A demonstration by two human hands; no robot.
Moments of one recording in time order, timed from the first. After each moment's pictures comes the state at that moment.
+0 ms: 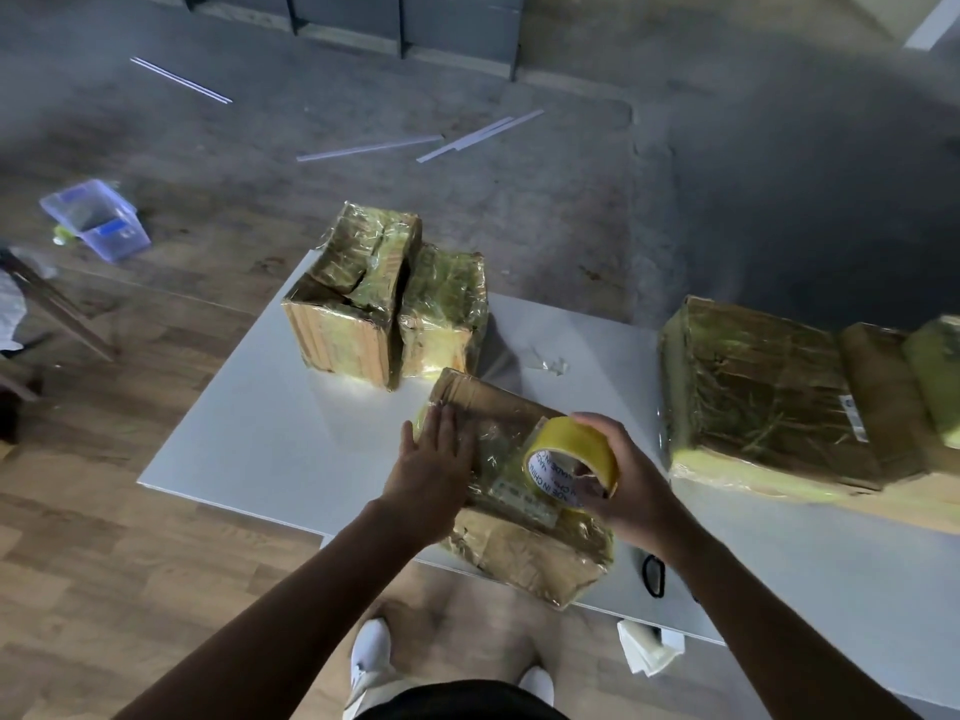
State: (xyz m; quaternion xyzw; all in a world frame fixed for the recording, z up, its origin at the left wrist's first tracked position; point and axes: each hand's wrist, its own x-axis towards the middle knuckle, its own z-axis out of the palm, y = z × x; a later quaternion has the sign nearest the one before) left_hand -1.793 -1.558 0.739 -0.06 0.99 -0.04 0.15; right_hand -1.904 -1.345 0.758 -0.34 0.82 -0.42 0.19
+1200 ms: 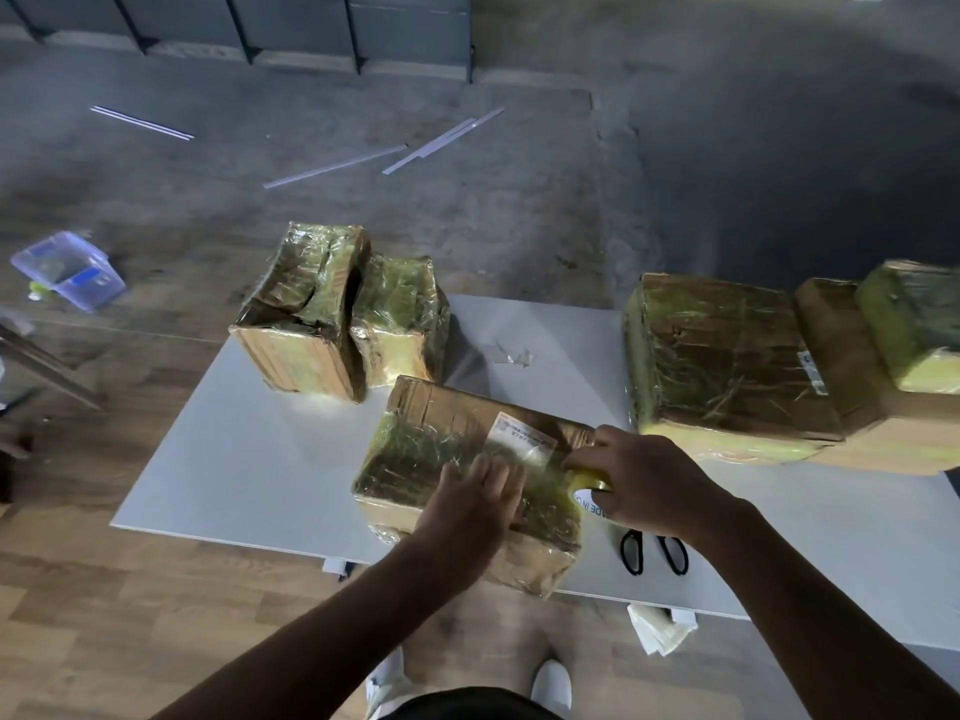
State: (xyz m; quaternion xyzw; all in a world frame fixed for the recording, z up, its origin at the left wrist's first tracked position) left_hand -1.801 -1.483 0.753 0.08 0.99 -0.06 0.13; right_hand -1.920 -1.298 0.786 -0.43 0.90 -0.04 0.10
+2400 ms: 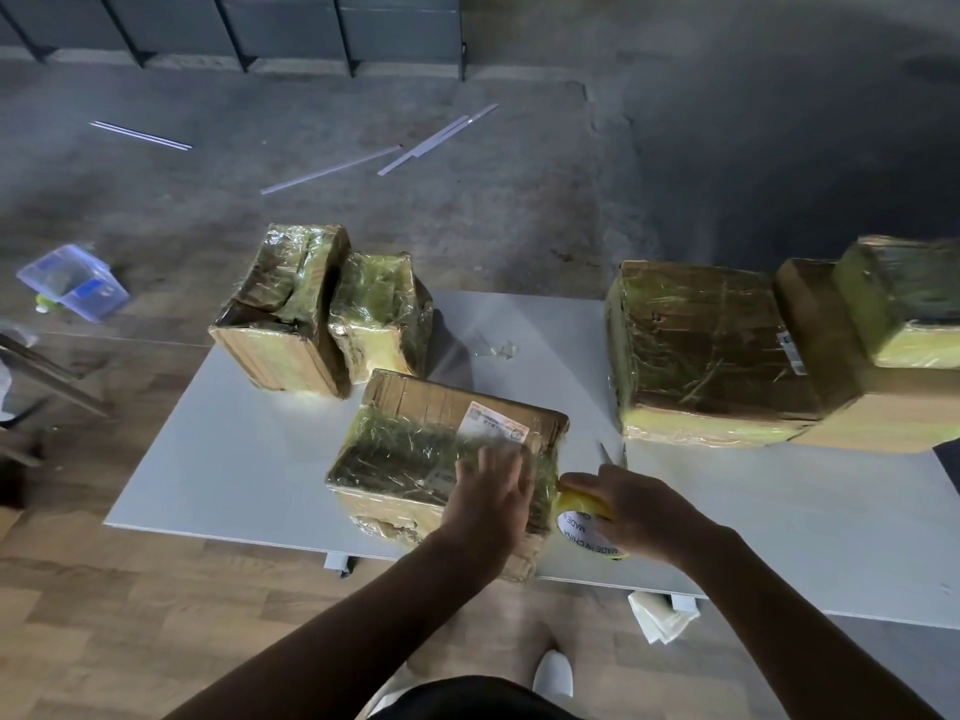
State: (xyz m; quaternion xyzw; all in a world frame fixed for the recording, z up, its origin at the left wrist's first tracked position) left_hand -1.814 -1.431 0.752 0.06 0.98 -0.09 0.13; right_hand -1.911 -1.247 0.730 -0.39 0.89 -0.08 0.22
